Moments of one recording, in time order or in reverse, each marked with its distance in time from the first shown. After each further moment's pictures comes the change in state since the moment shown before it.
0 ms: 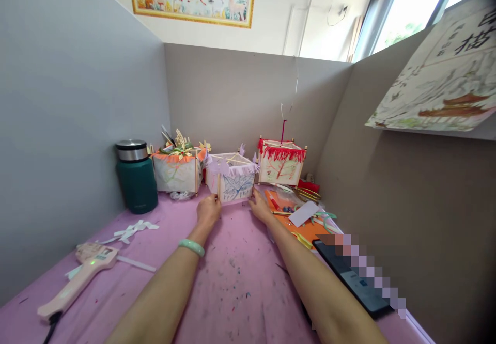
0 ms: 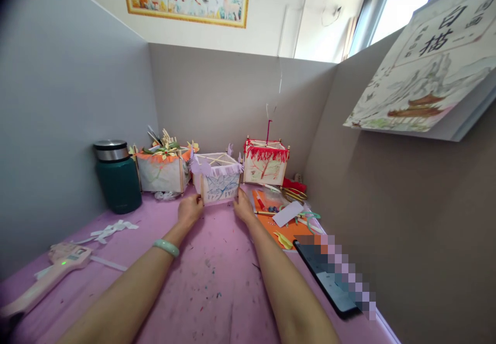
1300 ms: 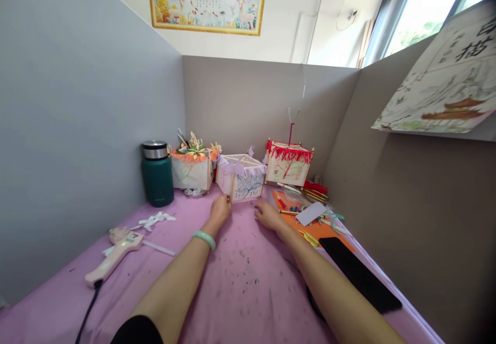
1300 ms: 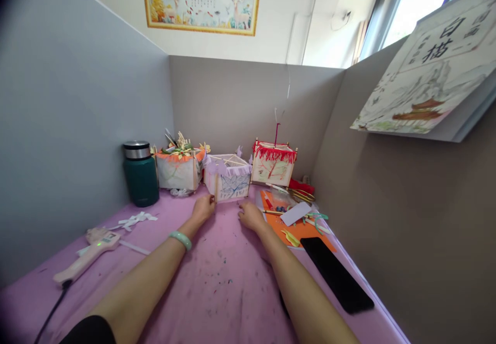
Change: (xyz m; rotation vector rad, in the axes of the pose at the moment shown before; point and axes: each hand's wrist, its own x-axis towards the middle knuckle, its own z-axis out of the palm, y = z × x) left_hand -0.009 0.000 -0.004 0.050 -0.187 0.079; right_hand -0.038 -0.028 -0.016 -0.362 -0.241 -0.048
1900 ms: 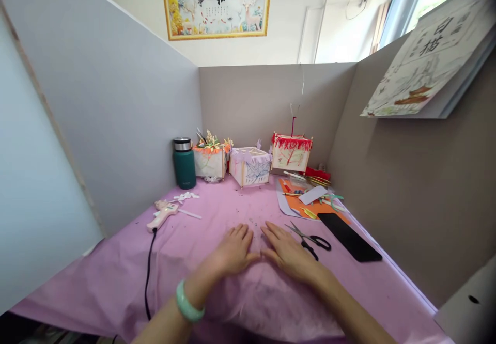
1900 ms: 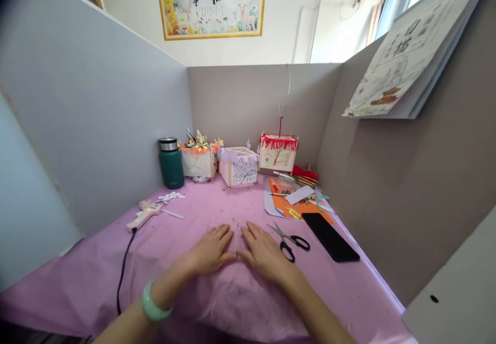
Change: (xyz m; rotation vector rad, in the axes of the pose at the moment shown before) left_hand -0.231 0.015 -0.051 0.223 -0.324 0.502; right_hand -0.216 -0.068 -0.027 -0.029 -0.168 -0.242
